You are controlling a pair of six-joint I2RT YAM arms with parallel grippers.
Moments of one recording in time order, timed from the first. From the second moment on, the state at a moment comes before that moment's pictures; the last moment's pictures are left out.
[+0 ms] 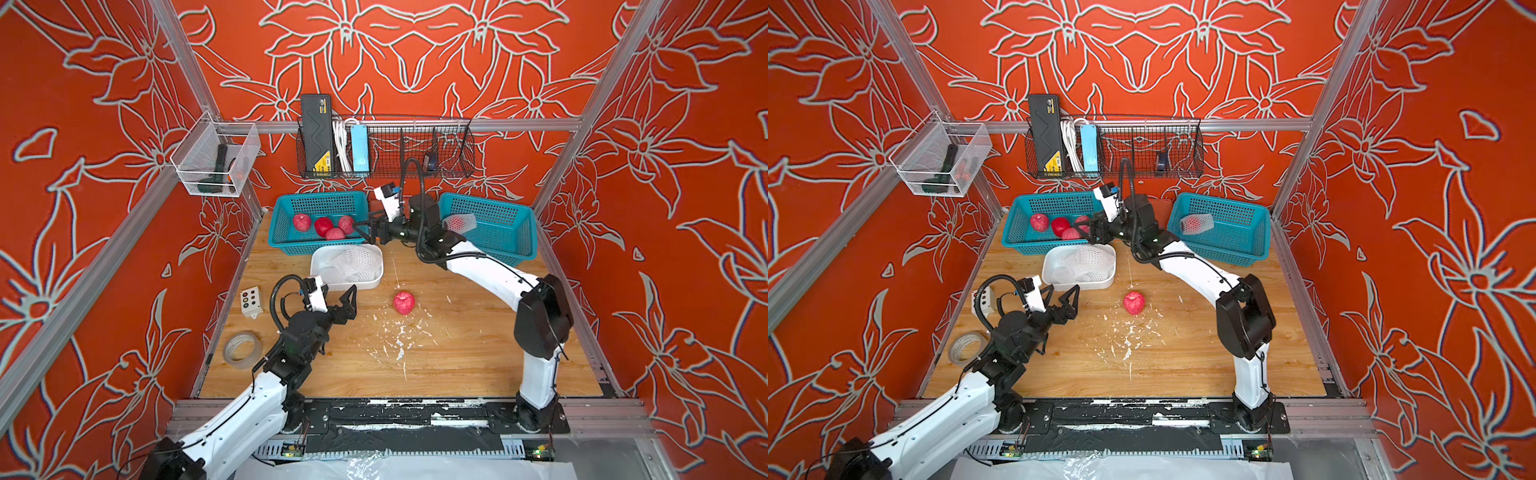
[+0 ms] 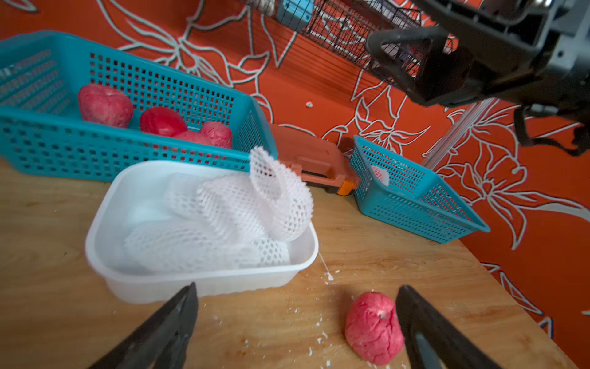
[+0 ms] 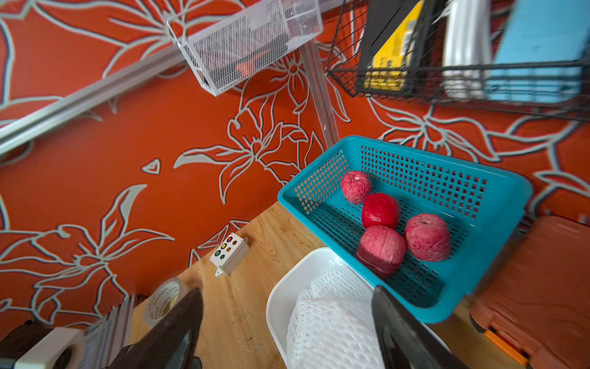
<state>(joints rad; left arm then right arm) -0.44 0.76 0.26 0.41 -0.13 -0.41 0.68 1.87 1.61 0.11 -0.49 0.29</state>
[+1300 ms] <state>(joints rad) -0.71 1.67 0.69 0.36 0.07 -0.17 0.63 1.05 0.23 0.59 -0.14 0.07</state>
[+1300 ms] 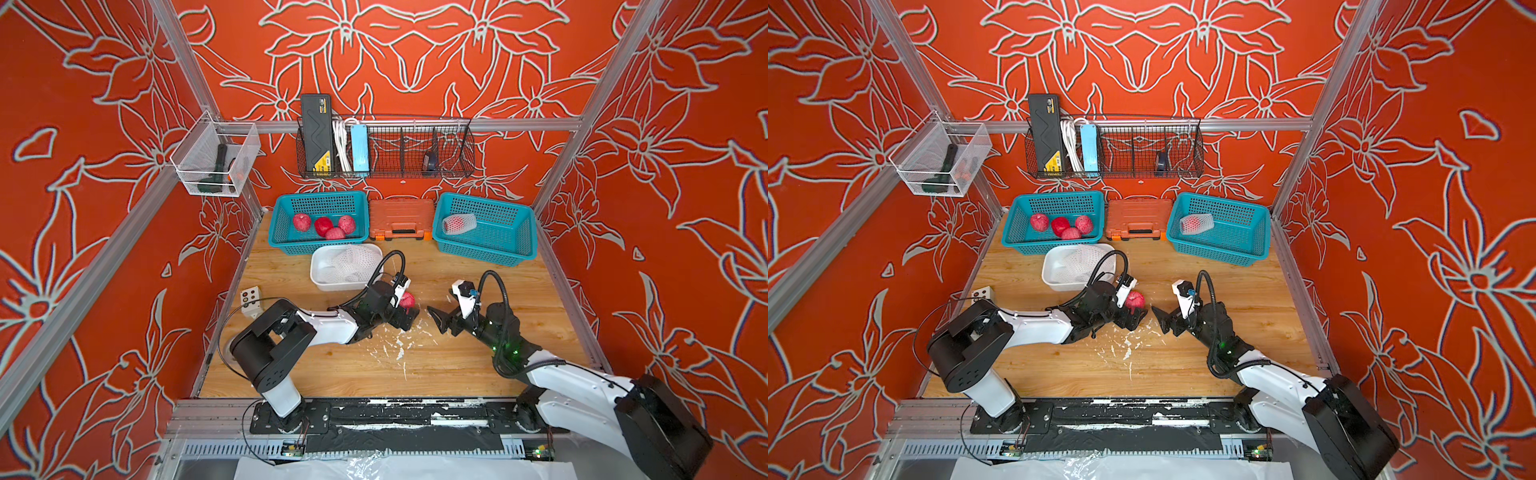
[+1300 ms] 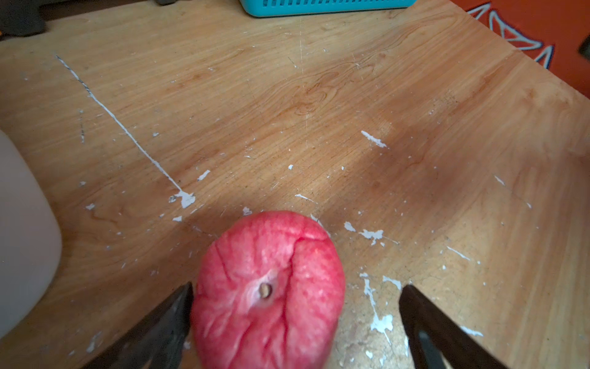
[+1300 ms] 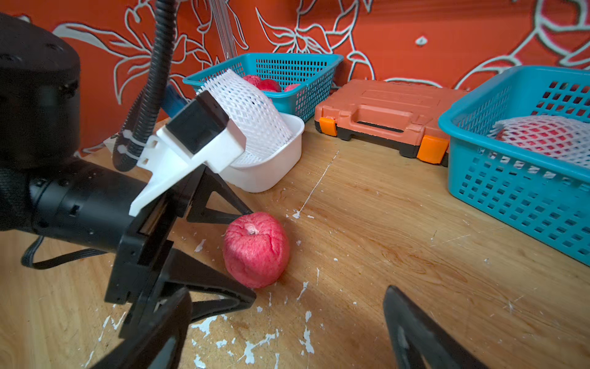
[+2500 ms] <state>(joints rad) -0.54 1.54 0.98 0.33 0.19 -0.15 0.63 0.72 0.14 0.47 0.19 0.06</state>
